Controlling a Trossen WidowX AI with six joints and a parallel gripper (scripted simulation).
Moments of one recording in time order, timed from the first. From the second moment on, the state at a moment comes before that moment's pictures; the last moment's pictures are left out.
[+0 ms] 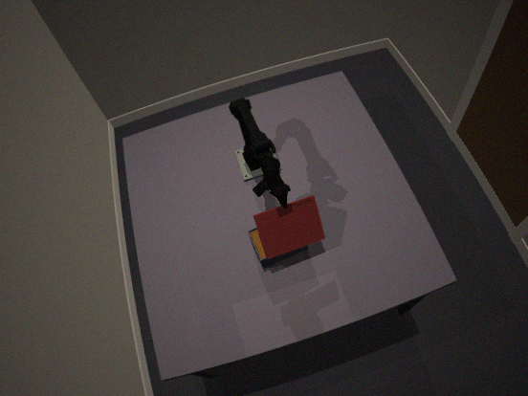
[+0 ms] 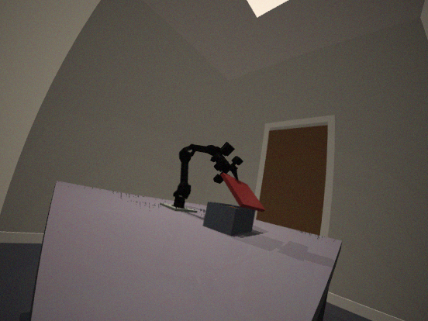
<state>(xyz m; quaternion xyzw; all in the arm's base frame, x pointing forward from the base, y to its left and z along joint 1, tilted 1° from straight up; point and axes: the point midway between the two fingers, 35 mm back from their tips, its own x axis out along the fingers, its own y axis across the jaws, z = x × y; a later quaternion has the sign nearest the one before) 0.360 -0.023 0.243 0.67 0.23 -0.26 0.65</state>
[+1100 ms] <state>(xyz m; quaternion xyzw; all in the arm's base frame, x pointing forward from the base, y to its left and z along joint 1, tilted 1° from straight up) 0.356 0.043 0.243 0.67 0.23 -0.26 0.65</state>
